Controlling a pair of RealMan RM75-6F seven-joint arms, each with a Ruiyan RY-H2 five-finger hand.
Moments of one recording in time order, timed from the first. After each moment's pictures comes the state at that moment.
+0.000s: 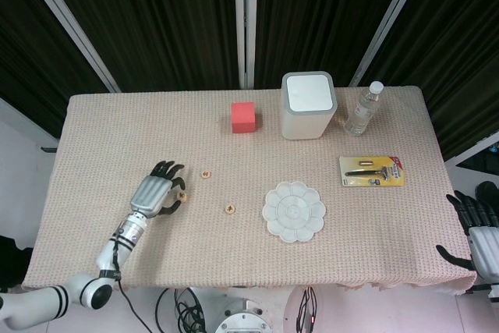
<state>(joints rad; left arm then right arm) -0.59 -1.60 -0.10 -1.34 1.29 1.02 0.14 0.03 -1.05 -0.01 -1.48 -1.55 1.45 0.23</state>
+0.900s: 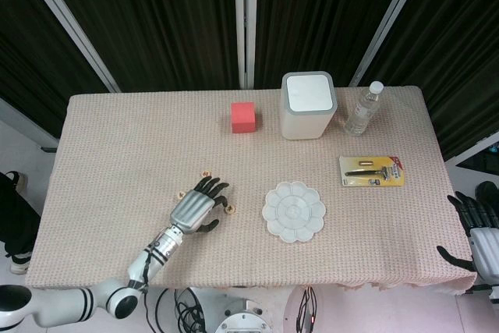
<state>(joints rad) -0.66 -1.73 -0.09 -1.42 1.36 0.99 0.26 0.02 -1.06 -0.01 -1.46 -1.55 1.46 0.24</state>
